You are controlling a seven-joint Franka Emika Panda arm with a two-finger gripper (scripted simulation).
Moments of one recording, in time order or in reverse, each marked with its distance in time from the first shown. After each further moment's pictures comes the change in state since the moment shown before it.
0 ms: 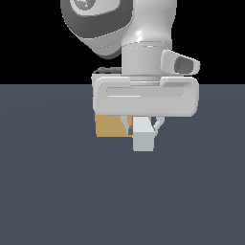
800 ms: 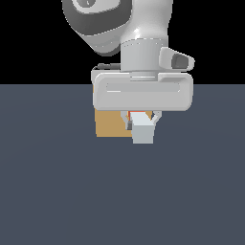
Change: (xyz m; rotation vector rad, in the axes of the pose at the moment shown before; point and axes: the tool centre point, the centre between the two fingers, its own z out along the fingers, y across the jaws) arm 0.014 -0.003 -0.008 -0.001 0.000 -0.075
